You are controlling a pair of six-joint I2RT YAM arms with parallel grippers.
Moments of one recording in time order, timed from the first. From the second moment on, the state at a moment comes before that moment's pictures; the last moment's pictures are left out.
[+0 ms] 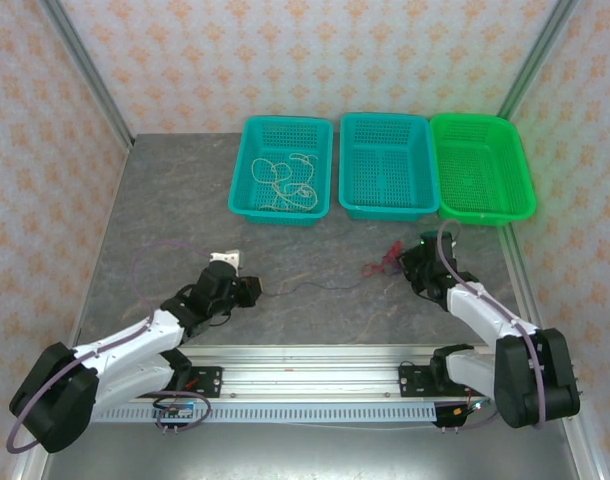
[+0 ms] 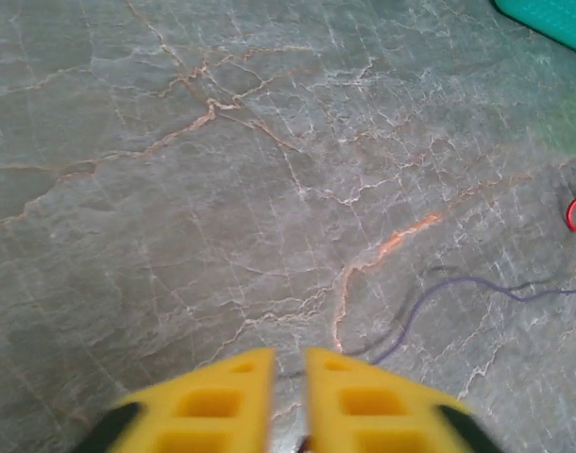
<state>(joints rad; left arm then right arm) -0.57 0.97 0.29 -0.03 0.00 -0.68 0.18 1.12 0.44 -0.14 -0.09 1.16</state>
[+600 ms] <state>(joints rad) -0.92 1.22 0.75 -0.08 0.03 -0.42 0.27 1.15 0.53 -0.14 -0.10 1.13</state>
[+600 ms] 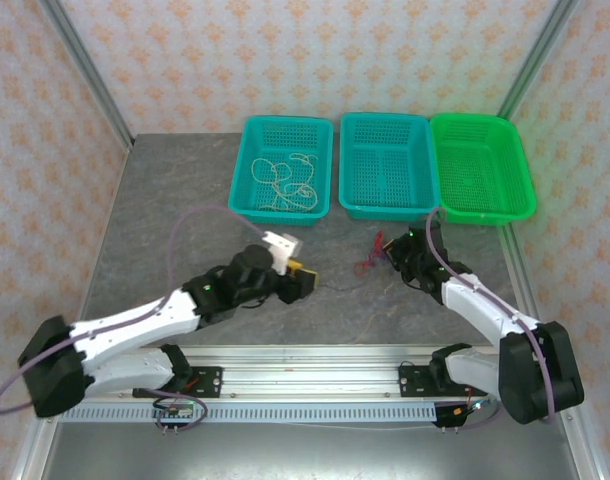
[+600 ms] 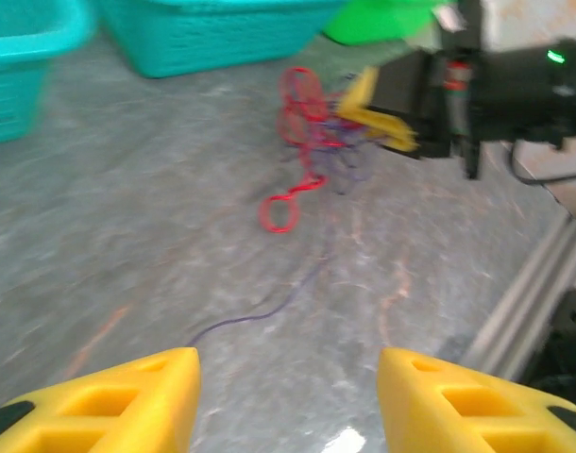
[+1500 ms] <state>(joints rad) -0.95 2.02 1.20 -0.06 0.11 -0.43 0.28 1.14 0.53 -0.14 -0.09 1.13</state>
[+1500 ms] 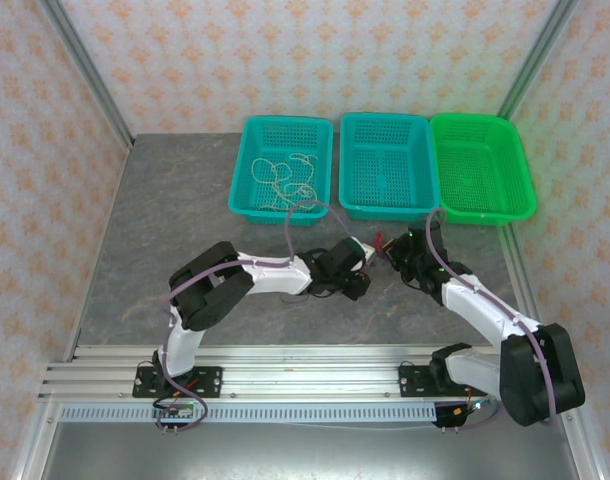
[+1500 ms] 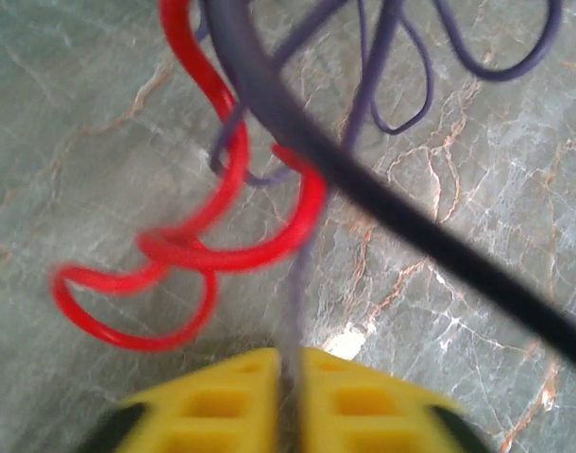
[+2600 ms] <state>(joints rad) -0.53 0.85 0.60 -0.28 -0.15 -0.62 0.15 0.98 0.43 -0.33 0.35 1.27</state>
